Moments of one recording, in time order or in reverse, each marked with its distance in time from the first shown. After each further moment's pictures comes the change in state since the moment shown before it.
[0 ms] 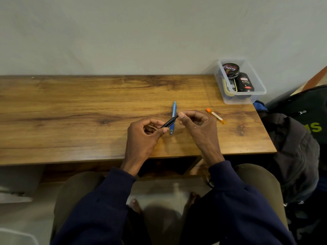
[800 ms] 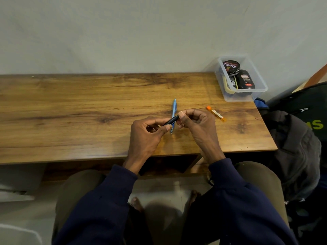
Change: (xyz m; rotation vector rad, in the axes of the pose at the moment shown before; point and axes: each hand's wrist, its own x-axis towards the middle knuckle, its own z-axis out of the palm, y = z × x) left_hand -0.002 0.006 0.003 -0.060 -0.048 0.079; right_hand 0.000 0.002 0.000 0.076 -0.076 0.050
